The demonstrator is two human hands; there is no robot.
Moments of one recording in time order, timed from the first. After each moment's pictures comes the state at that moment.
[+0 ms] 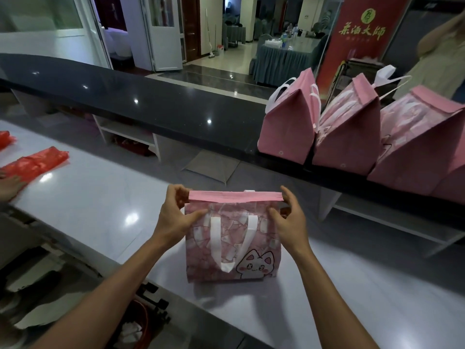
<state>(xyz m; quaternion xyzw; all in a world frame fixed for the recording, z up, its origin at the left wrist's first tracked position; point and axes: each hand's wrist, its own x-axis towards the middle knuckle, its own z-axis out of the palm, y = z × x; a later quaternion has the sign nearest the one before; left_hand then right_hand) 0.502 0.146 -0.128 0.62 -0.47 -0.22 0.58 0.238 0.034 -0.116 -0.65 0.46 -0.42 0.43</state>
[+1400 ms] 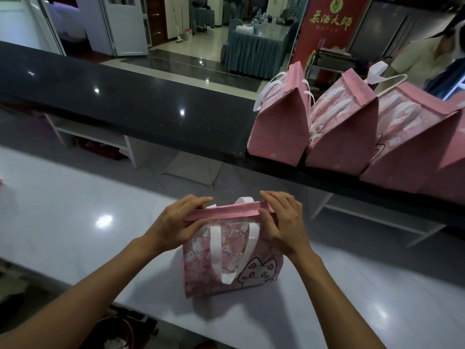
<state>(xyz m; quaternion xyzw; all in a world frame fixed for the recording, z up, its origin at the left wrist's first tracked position) 0.537 0.089 -0.131 0.46 -0.78 -0.04 0.42 0.246 -0.001 -0.126 -0.84 0.41 -0.34 0.06</state>
